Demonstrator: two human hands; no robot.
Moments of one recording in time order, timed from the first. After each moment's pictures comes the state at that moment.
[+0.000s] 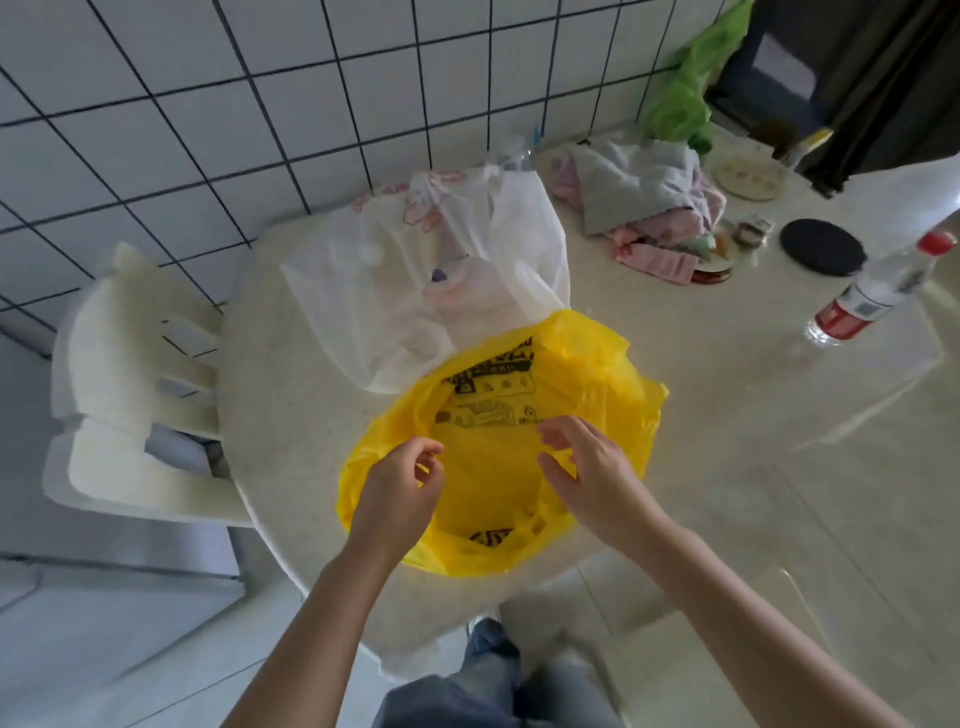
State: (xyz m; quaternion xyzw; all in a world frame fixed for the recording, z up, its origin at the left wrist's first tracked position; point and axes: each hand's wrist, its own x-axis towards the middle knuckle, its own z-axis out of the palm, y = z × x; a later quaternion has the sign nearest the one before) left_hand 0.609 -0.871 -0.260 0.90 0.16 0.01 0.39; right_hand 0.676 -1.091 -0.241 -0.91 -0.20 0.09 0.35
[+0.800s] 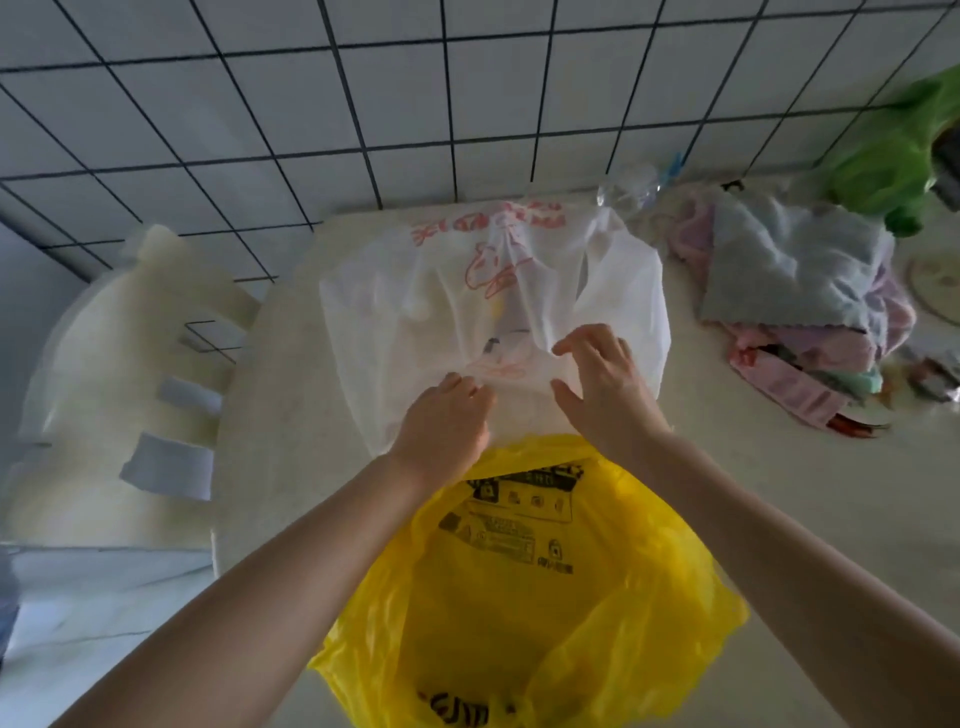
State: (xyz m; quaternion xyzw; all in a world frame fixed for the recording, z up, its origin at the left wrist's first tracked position) left_hand 0.838 -0.819 -0.278 1.00 0.04 -0.02 0.08; right_hand 0.953 -0.986 -0.243 -0.90 -0.35 0.05 0.24
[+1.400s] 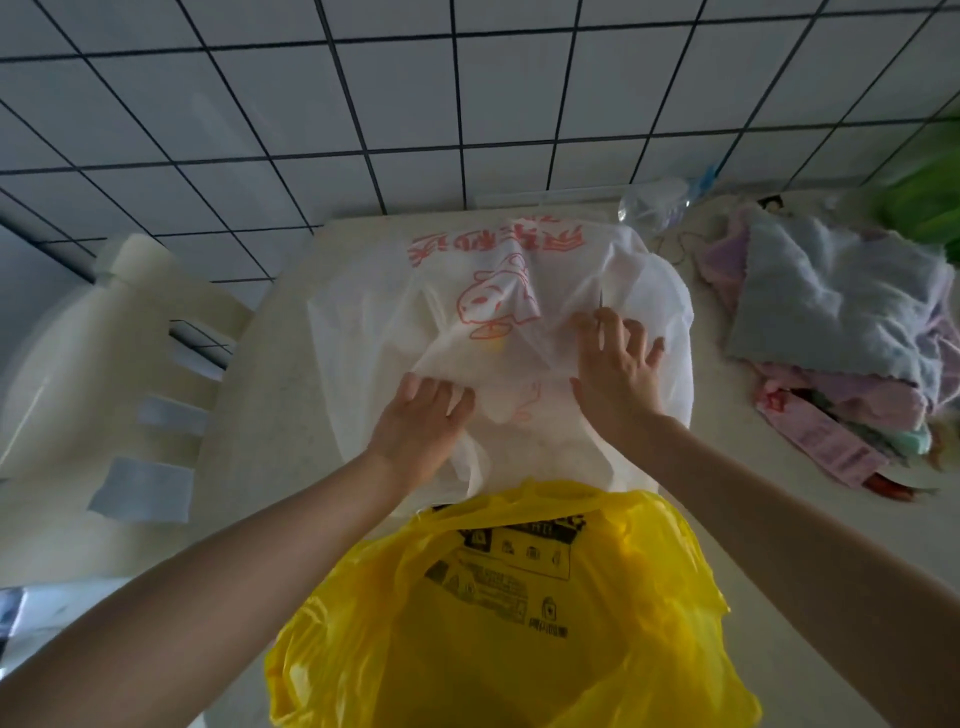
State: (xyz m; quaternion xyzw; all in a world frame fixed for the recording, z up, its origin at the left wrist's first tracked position) left_hand 0.884 -0.771 -0.313 0.98 0.00 -0.08 -0.18; right_hand 1.047 -0.948 -0.291 -0.94 -0.33 0.03 0.00
